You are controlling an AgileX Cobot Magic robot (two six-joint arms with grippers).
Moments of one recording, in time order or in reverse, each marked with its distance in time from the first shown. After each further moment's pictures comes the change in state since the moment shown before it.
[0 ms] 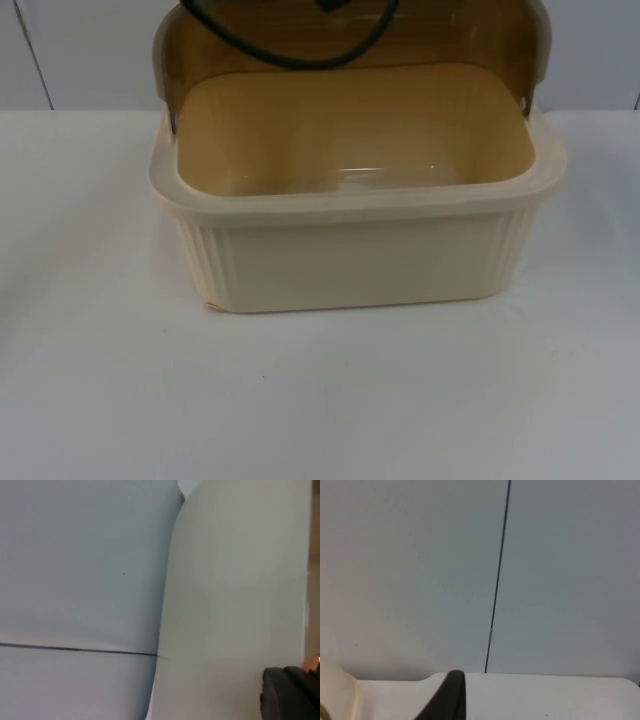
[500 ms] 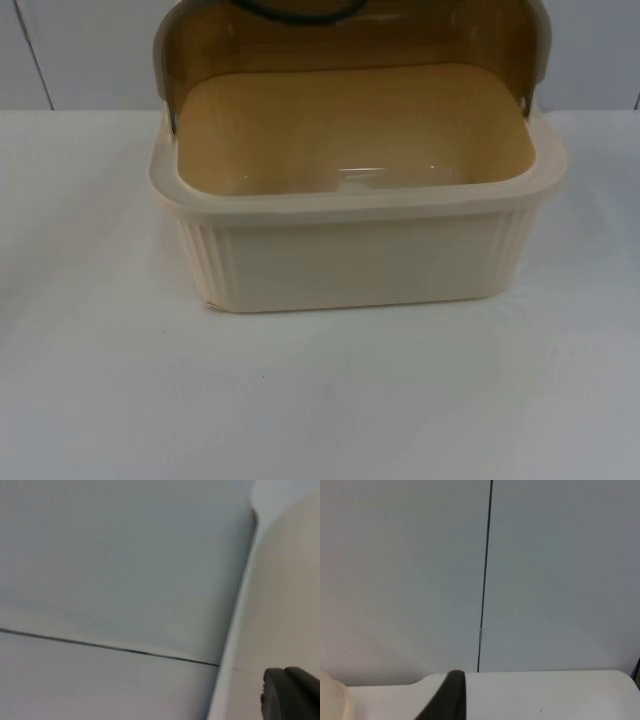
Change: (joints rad) right arm -0.059 0.000 0.000 0.042 0.000 -0.002; left arm 0.000 -0.031 0.006 0.051 -0.134 -0.025
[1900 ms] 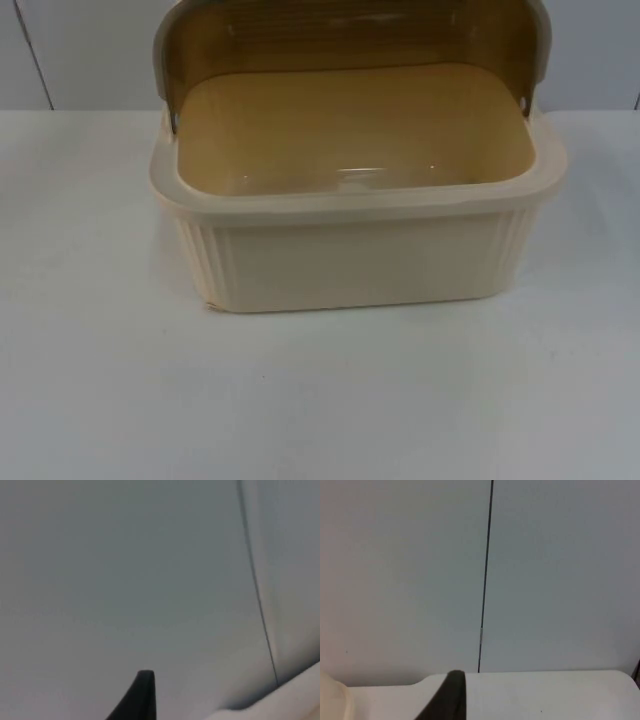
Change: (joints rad) right arm 0.000 0.000 0.000 0.002 0.000 0.000; left arm 0.182 -0.231 0.062 0.174 -0.107 -0.729
